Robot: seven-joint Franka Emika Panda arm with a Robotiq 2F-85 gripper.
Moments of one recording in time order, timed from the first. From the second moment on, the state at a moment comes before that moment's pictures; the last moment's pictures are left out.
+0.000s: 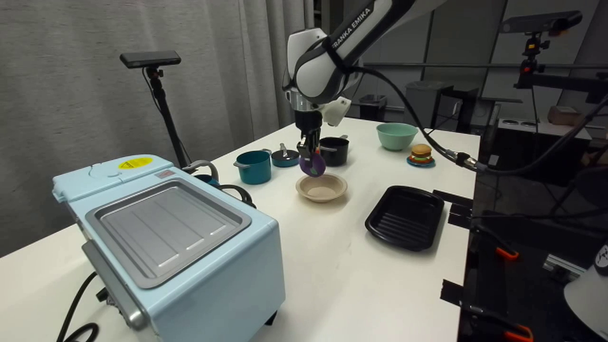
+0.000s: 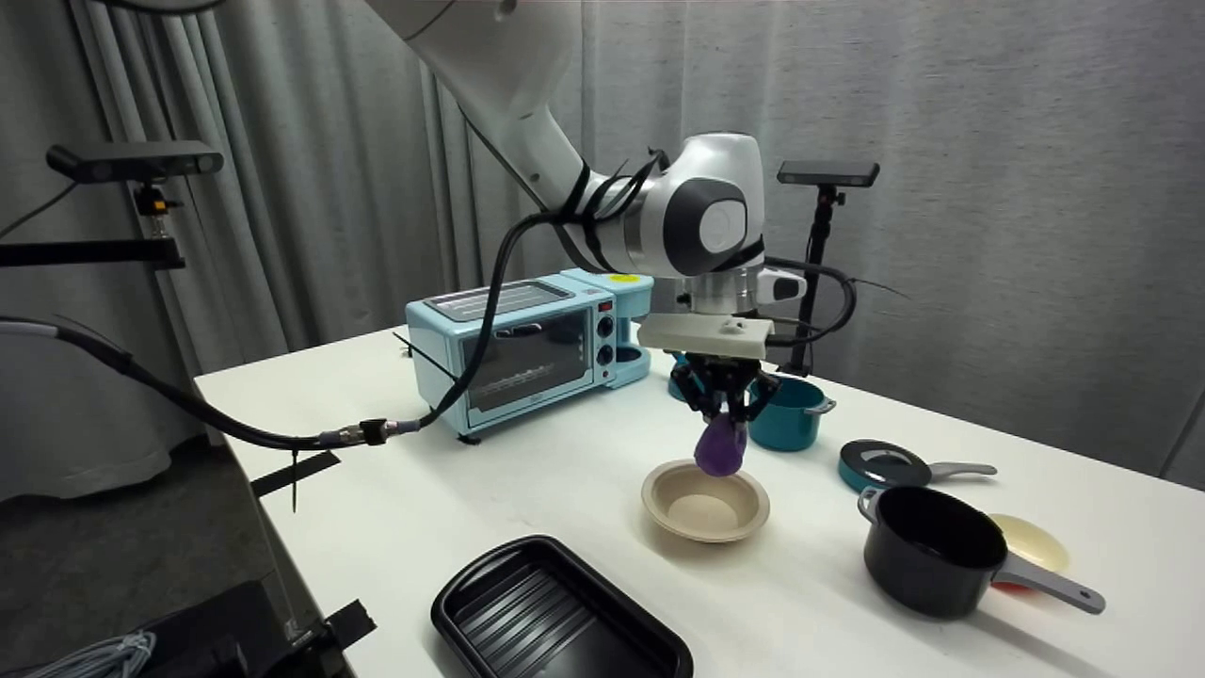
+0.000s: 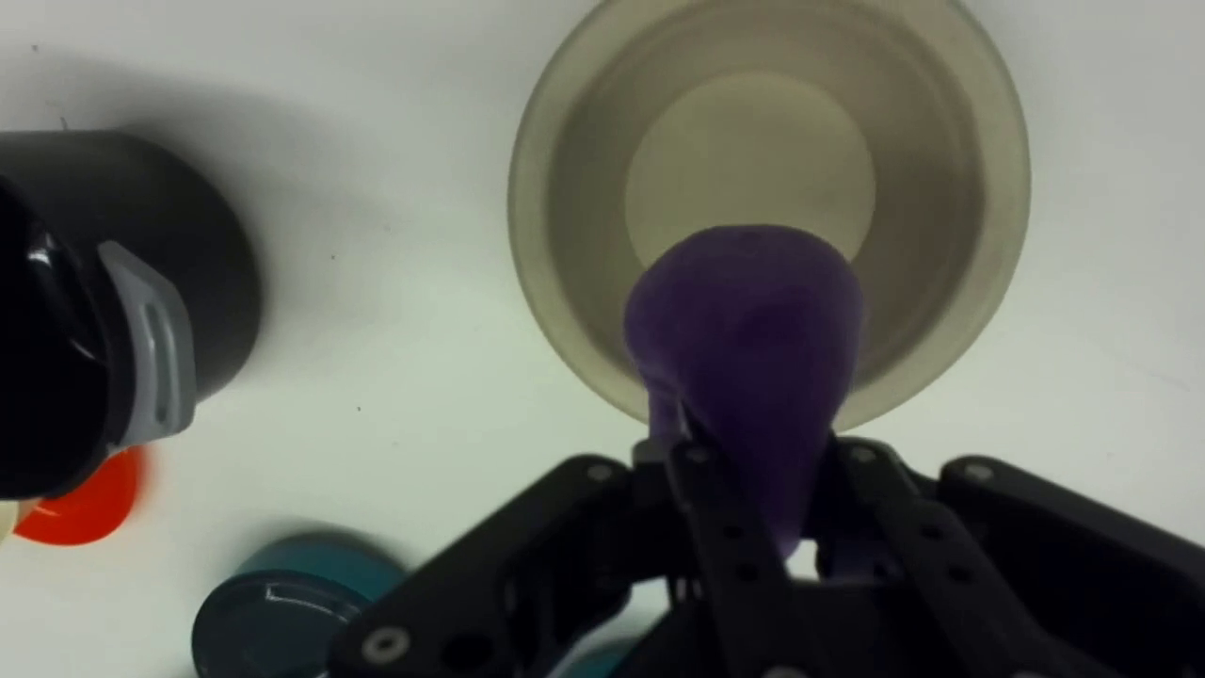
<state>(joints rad) -0.05 0.48 -0.03 -1.80 -0.12 2.35 -0.21</state>
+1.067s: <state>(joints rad) -0.06 0.60 -0.04 -1.68 -0.11 2.16 -0.19</state>
